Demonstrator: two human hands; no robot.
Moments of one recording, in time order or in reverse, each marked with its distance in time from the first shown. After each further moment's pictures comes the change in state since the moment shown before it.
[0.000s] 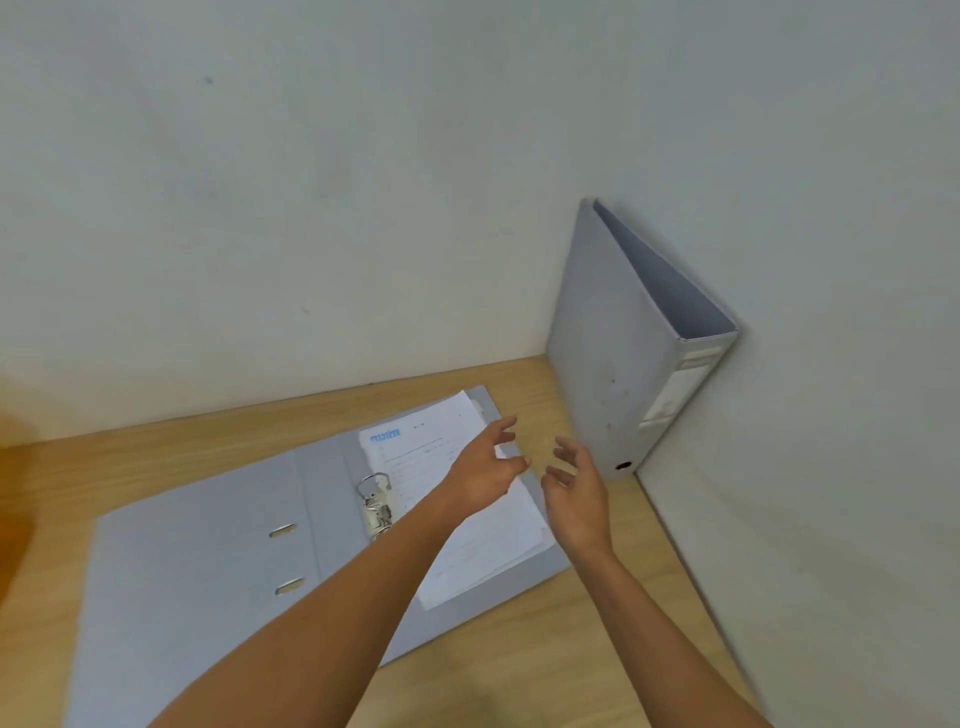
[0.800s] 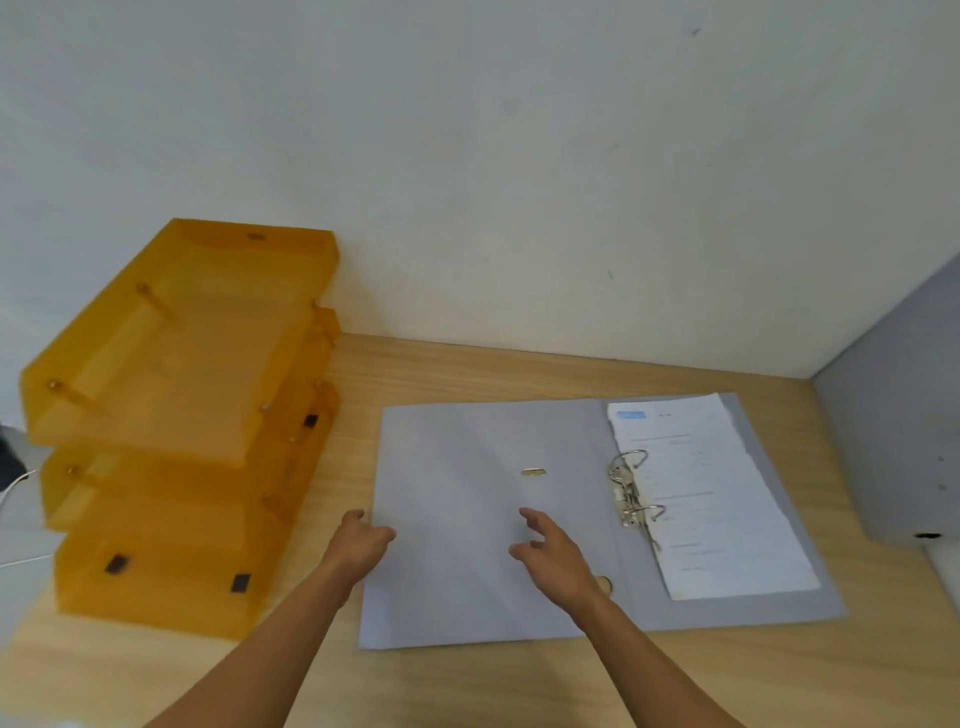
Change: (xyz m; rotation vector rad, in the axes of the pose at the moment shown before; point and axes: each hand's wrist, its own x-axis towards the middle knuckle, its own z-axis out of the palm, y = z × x) left_hand -0.238 -0.282 -0.302 -0.194 0.582 -0.703; right_hand -0.160 0.036 0.286 -0.387 -0.774 0.152
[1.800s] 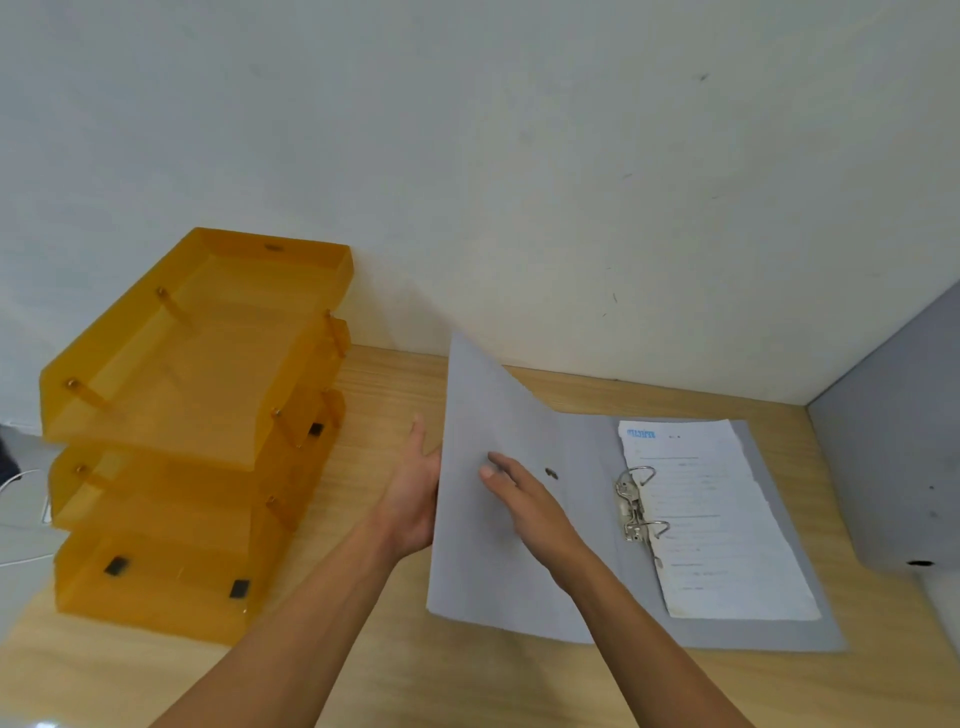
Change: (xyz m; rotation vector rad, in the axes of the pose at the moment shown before) left_hand -0.038 0.090 0.010 -0.848 -0.833 0.188; right_hand -0.030 -0.112 -0.001 0.185 -0.043 -0.171
